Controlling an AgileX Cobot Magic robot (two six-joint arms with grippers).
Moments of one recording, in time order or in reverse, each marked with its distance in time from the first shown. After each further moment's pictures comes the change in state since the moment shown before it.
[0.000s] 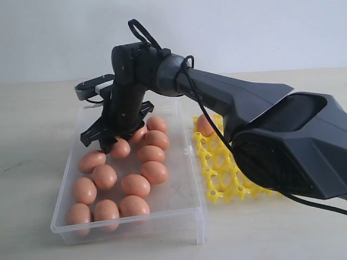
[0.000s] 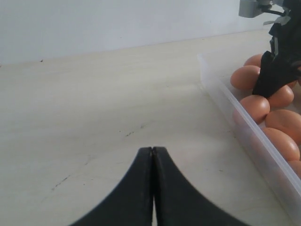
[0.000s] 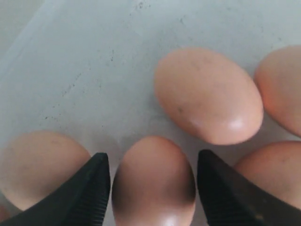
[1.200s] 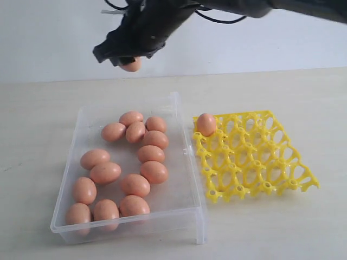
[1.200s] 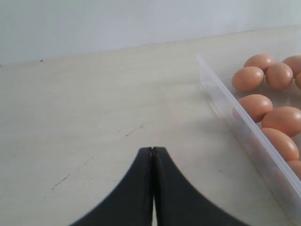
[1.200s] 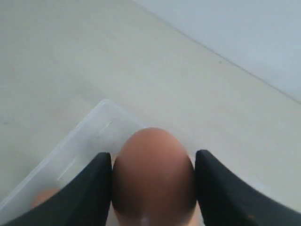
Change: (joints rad) left arm 0.000 0.000 0.000 0.000 0.000 -0.002; right arm -0.078 -0.561 0.548 -0.028 -0.499 -0.073
